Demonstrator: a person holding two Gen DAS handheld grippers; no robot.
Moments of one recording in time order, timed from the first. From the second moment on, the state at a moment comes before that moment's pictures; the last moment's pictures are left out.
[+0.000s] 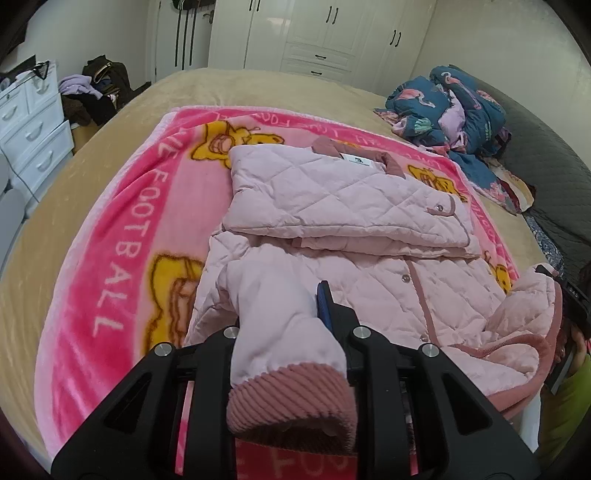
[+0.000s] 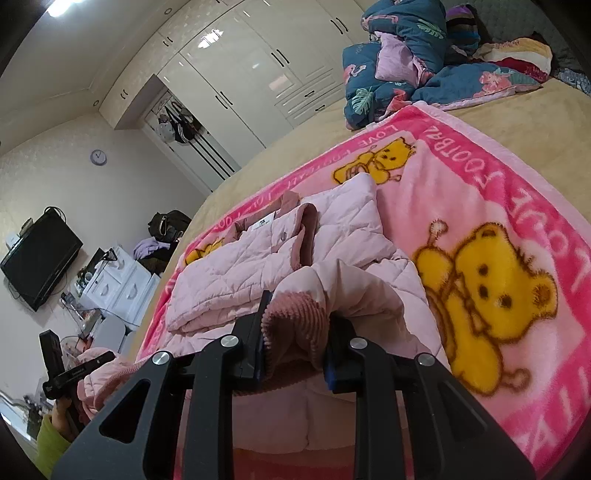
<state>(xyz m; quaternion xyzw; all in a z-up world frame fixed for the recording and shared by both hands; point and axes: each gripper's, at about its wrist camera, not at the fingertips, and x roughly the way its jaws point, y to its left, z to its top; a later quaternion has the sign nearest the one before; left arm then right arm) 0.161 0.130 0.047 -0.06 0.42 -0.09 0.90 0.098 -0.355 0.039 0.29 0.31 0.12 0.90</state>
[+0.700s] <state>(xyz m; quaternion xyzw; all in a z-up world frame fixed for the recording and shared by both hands) 0.197 0.133 0.052 -0.09 0.42 -0.08 0.90 0.136 -0.357 0.057 0.29 0.26 0.13 0.91</state>
